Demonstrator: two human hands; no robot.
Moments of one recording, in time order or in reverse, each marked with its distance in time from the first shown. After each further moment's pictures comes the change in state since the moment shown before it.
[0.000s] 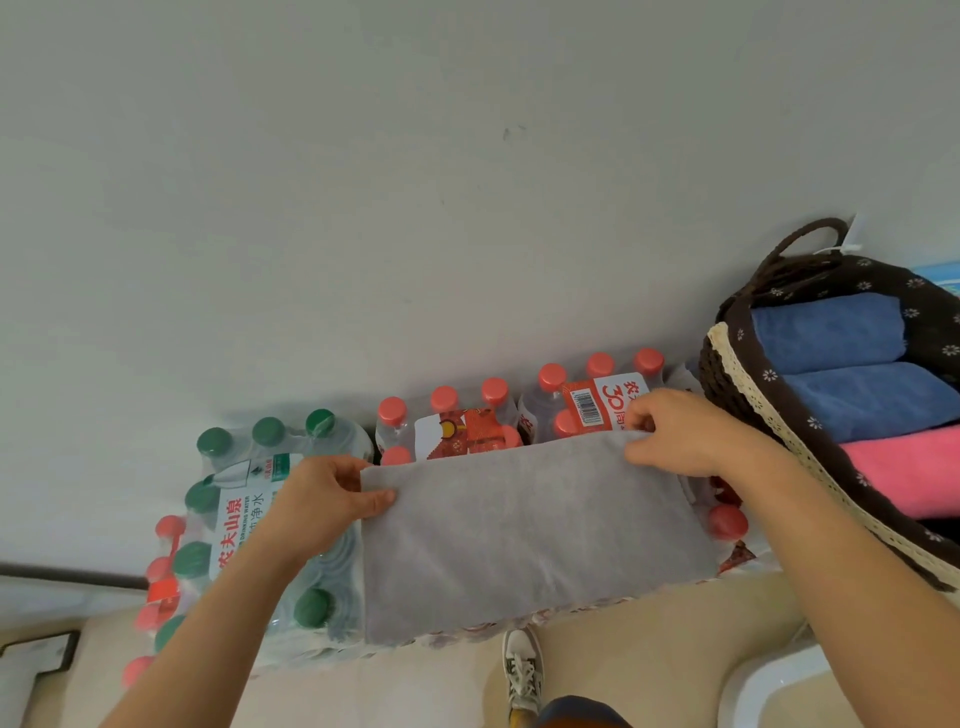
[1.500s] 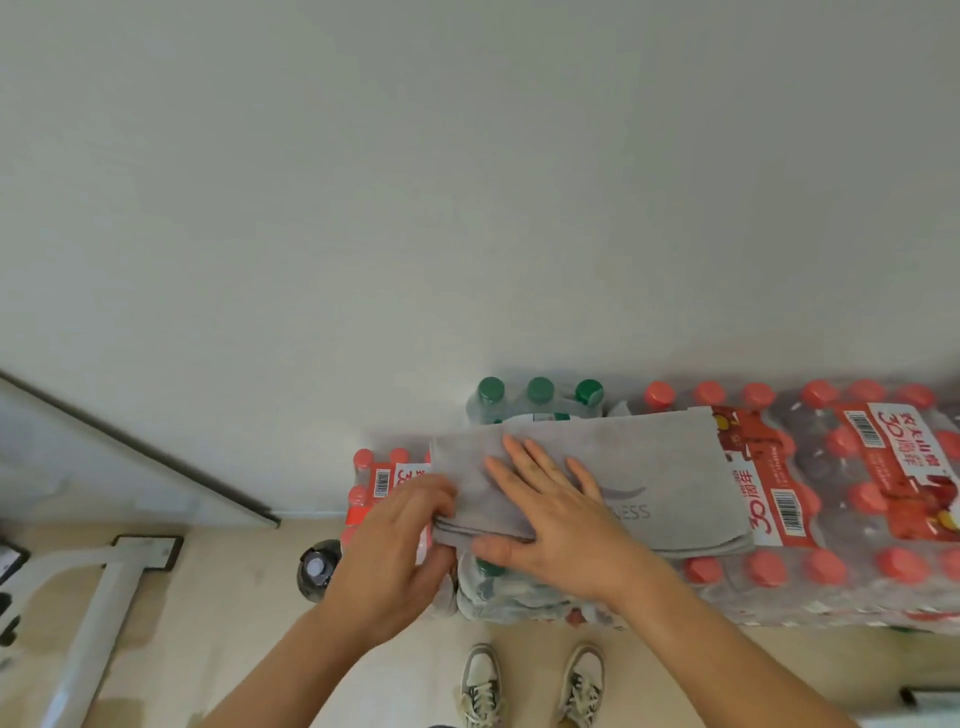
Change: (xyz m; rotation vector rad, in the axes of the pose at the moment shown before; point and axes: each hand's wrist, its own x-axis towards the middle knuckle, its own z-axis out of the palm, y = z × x) left_hand -0.046 -0.205 -0.160 0.289 0.237 0.775; right_hand -0.027 -0.339 0.203 -0.195 -0.055 -0.484
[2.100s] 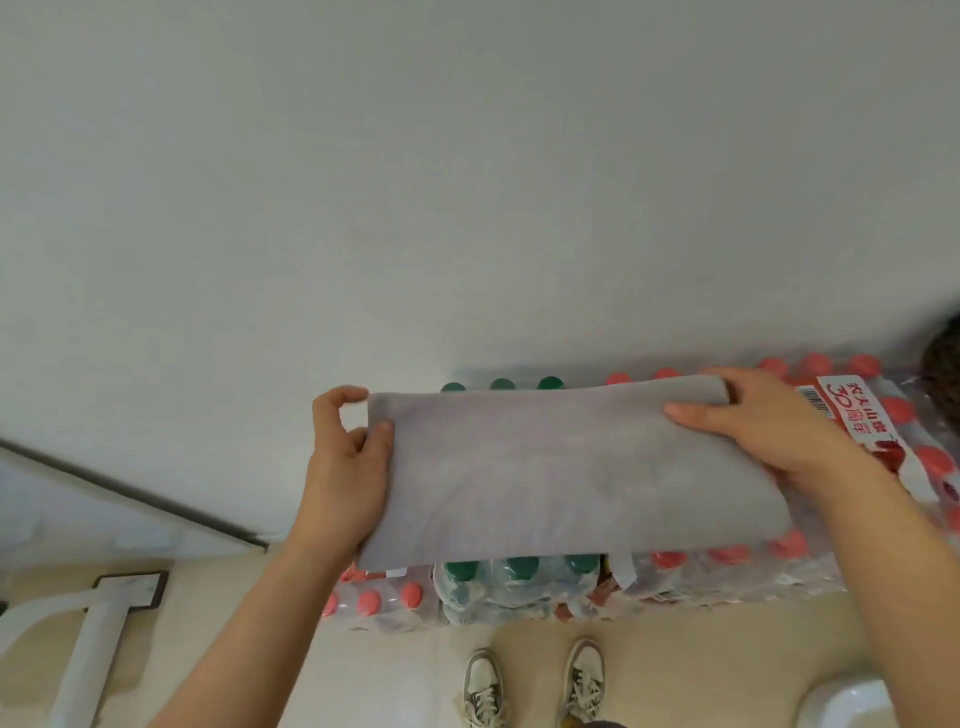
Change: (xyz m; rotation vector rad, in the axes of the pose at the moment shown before) left_hand 0.071 0.043 -0.031 -0.421 0.235 -0.638; right_hand -0.067 0.124 -0.116 0.884 0.376 0.398
